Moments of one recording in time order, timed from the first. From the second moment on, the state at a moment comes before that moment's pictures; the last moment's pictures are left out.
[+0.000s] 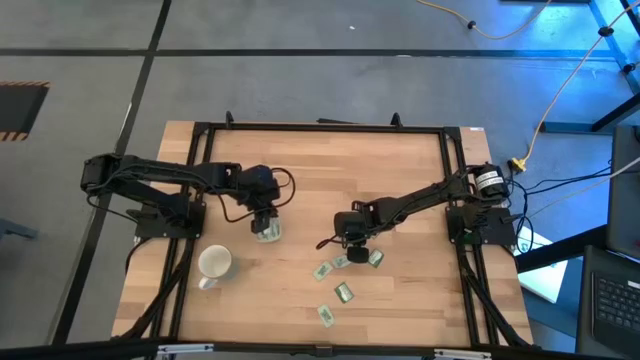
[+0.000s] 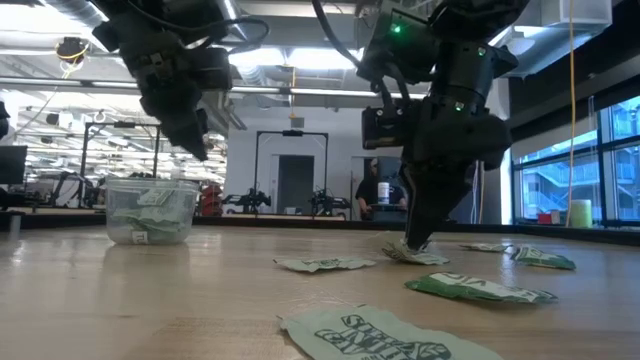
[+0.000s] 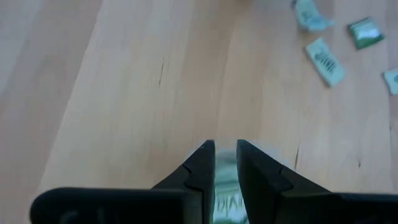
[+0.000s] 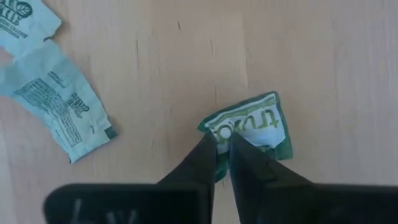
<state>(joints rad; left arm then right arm) 0.15 1.22 0.71 -0.46 0.20 -0.19 0.14 1.86 1.07 -0.46 0.03 0.22</state>
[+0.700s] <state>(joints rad) -0.01 1.24 0.66 0.00 0.13 0.67 0.21 1.86 1.40 -0.46 -0.02 -0.08</state>
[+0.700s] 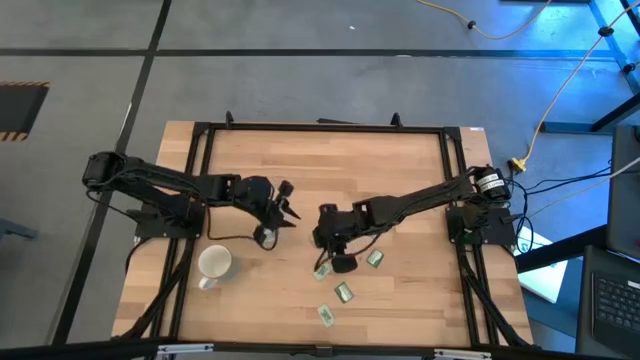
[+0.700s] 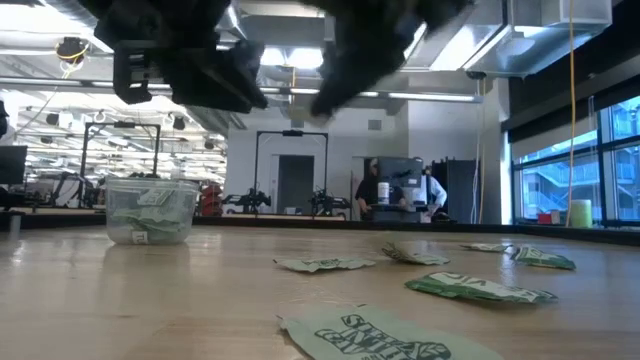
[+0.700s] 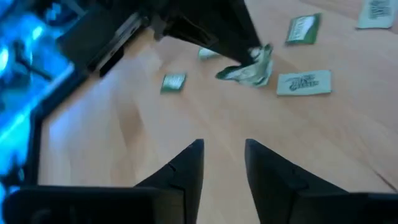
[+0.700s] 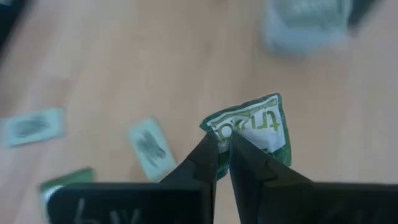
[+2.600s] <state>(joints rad) -0.28 1.31 0.66 0.21 -0.01 1.08 0.21 1.85 1.43 -0.24 -0.21 -0.12</state>
